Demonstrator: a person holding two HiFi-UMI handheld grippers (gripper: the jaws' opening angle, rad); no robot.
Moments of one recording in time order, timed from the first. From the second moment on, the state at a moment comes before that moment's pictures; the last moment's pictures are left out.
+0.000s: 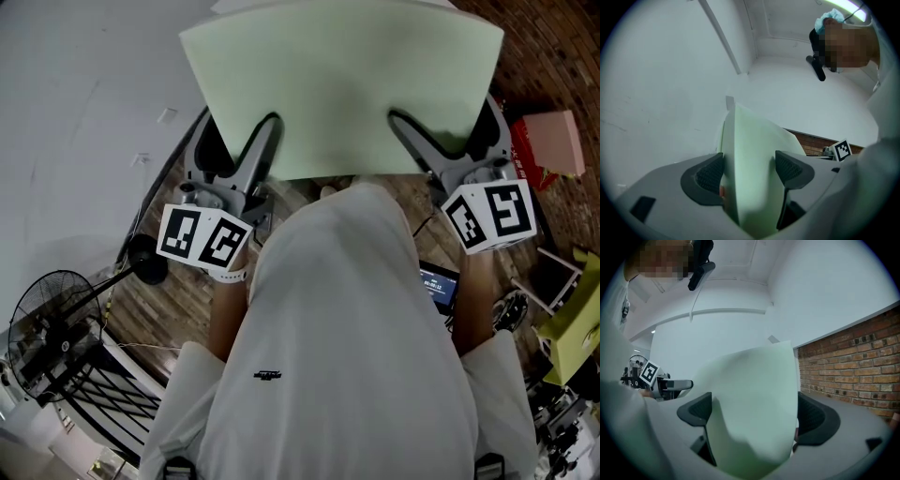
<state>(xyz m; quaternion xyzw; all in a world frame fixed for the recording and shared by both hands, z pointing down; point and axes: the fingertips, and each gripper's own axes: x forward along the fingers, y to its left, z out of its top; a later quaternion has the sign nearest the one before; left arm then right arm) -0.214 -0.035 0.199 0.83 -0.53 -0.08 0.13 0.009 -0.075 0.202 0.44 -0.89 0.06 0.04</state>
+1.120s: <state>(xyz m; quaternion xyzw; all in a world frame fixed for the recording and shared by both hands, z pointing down) -0.214 -0.035 0.219 0.83 -0.53 -0.07 0.15 0.010 -0.074 0.219 0.45 -0.89 0.06 0.05</state>
